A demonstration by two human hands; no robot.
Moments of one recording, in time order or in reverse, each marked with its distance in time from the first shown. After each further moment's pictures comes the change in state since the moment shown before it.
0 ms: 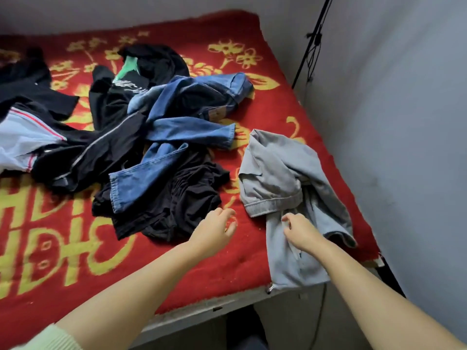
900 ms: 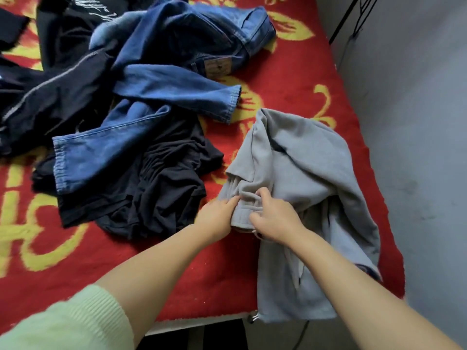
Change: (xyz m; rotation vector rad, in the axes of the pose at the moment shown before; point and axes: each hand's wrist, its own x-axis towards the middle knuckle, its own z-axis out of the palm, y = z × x) left_hand 0.156 -0.047 0.119 0.265 -0.240 -0.108; right_hand 0.134 -0.011 0.021 -0.125 -0.048 -0.298
